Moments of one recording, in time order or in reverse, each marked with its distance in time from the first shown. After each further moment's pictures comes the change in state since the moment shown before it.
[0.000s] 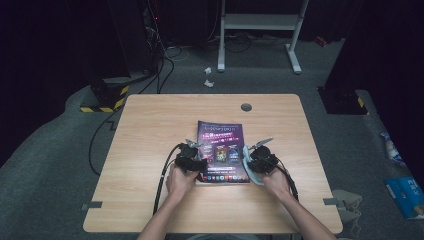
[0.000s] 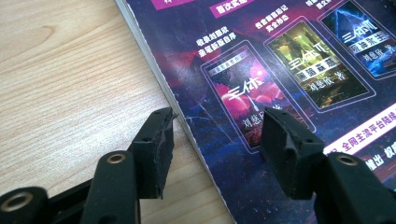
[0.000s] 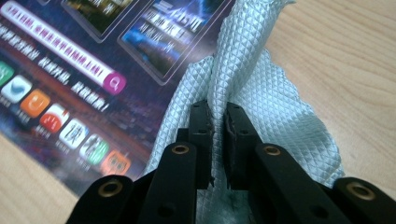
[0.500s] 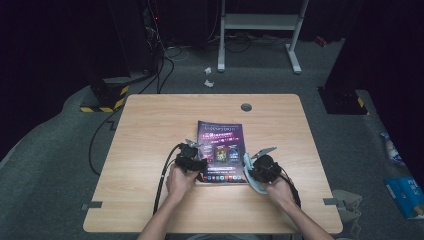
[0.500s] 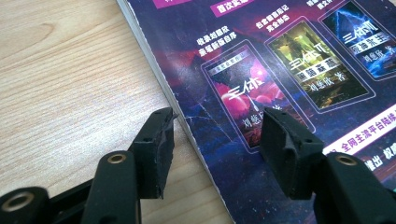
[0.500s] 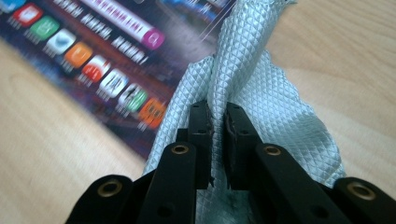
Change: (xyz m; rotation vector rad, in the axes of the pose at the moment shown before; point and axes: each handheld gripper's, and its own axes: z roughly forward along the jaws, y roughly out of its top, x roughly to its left) left arm -0.001 0.001 0.000 0.004 0.002 -0.010; right arm 0.011 -0.021 -0.010 -0.014 0.027 -0.014
